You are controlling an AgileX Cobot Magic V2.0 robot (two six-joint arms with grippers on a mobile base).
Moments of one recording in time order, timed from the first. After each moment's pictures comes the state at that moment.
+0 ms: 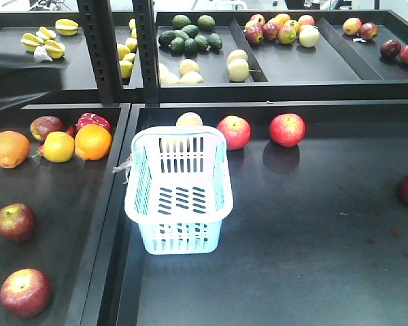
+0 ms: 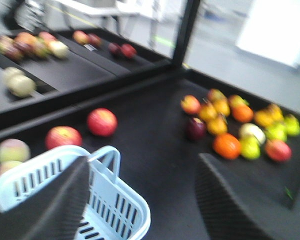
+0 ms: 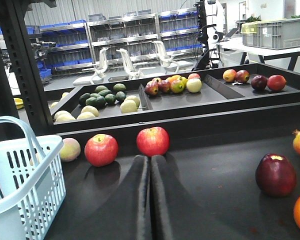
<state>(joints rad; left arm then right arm) 0.07 1.17 -1.14 -1.30 1.01 1.17 0.00 -0.01 0.03 -0.11 0.05 0.24</state>
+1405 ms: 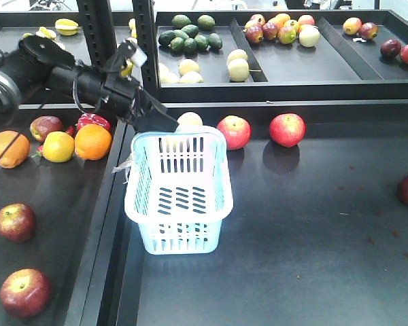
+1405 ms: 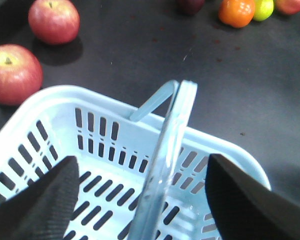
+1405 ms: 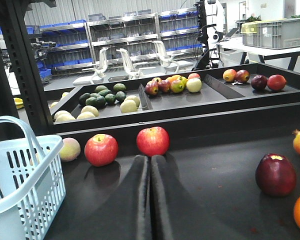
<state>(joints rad) -0.15 2.30 -2.15 -0.96 1.23 1.17 0.00 -0.01 0.03 -0.11 0.05 0.24</state>
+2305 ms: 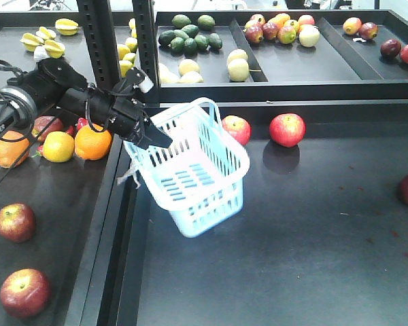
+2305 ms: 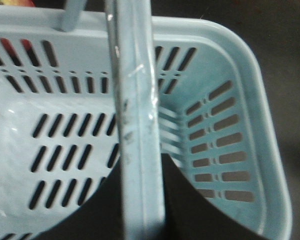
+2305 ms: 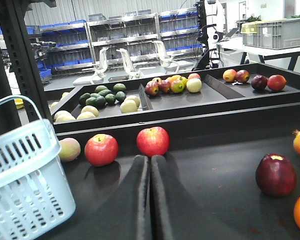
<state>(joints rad) -0.16 2.37 -2.15 -0.90 1.22 1.12 0.00 -0.01 0.03 -0.11 0.05 0.24</state>
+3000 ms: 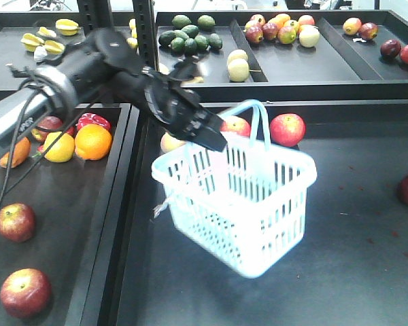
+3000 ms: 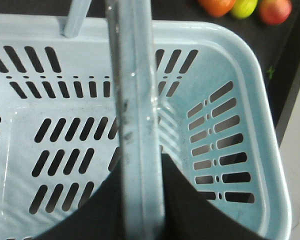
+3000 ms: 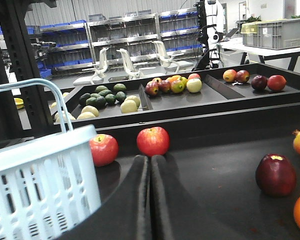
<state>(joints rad) -0.44 2.19 -2.14 -0.68 1.25 0.40 0.00 -0.01 0.03 -0.11 0.05 0.24</state>
